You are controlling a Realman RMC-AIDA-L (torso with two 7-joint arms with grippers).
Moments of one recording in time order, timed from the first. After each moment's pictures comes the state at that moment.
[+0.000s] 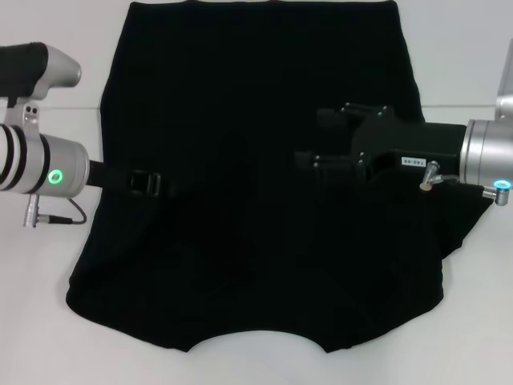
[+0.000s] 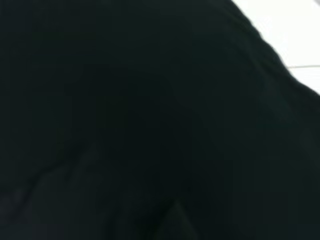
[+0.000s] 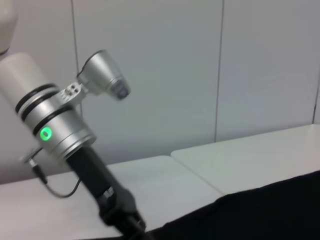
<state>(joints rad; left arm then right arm) -0.74 -2.10 0.77 0.82 2.48 1.19 -2.31 0.74 2.08 -0.77 -0.59 -1.87 -1.33 1.27</state>
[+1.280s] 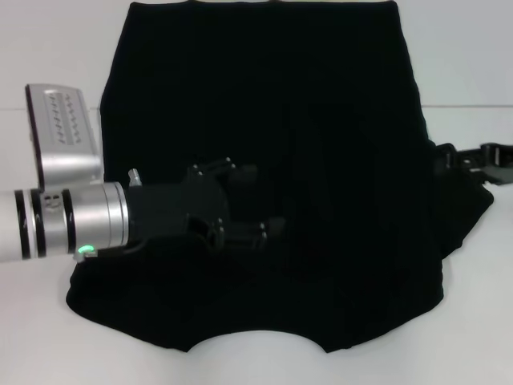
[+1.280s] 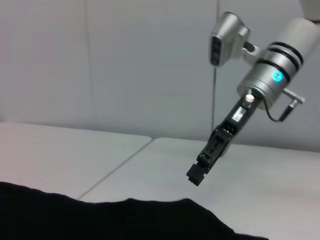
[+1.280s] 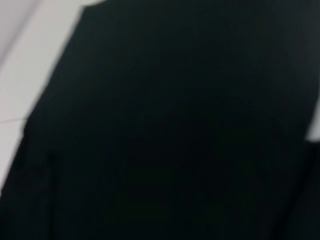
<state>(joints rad) -0.59 -2.16 0.78 0.70 1.92 1.42 -1.19 0.73 1.91 -0.73 -0.71 -2.39 -1.28 2.52</state>
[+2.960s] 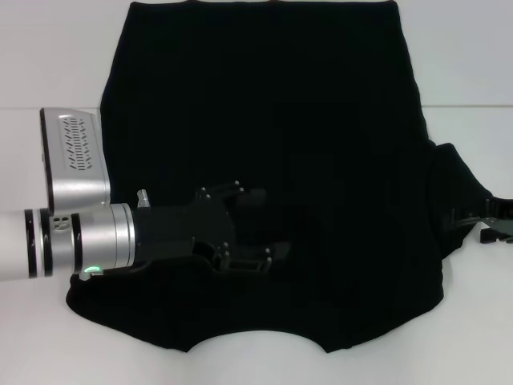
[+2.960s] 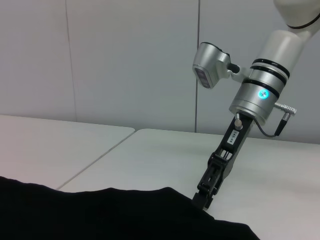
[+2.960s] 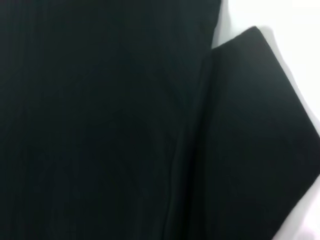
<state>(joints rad) -0.59 -2.16 0.80 0.64 1.93 1.43 -1.13 0.73 1.91 -0.75 -0.57 -2.53 -1.19 2.64</state>
